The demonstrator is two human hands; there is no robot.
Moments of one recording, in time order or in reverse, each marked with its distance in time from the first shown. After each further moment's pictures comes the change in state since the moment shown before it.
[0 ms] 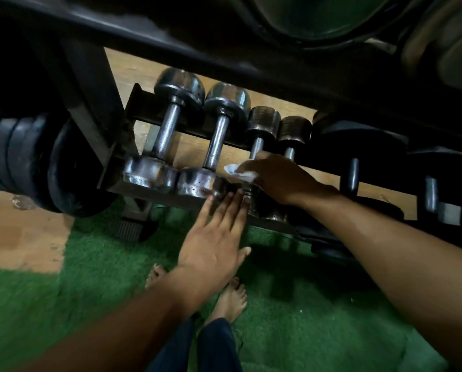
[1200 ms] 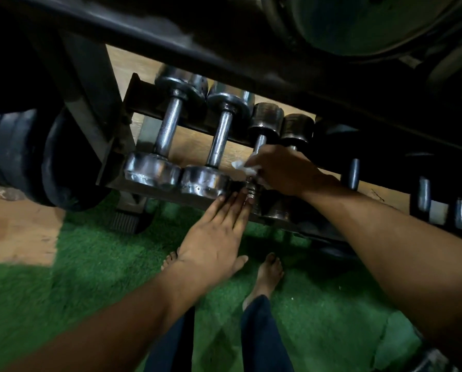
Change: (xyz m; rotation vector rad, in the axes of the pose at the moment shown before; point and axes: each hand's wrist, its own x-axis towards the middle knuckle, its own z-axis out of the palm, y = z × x) left_hand 0.004 -0.018 -0.002 0.010 -0.109 0.113; right_hand 0.015 0.000 -0.013 -0.069 -0.032 0.044
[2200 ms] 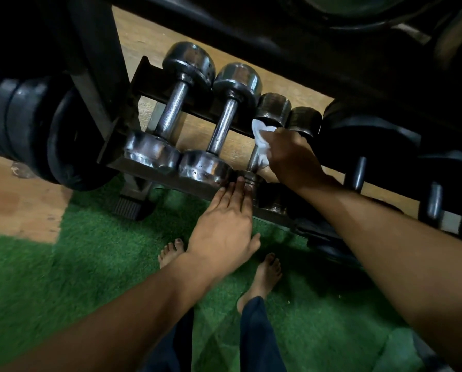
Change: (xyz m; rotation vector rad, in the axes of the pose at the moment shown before) left_hand 0.012 0.036 -0.003 -0.206 0.141 -0.166; right_hand 0.002 0.012 0.019 0.044 0.292 0.075
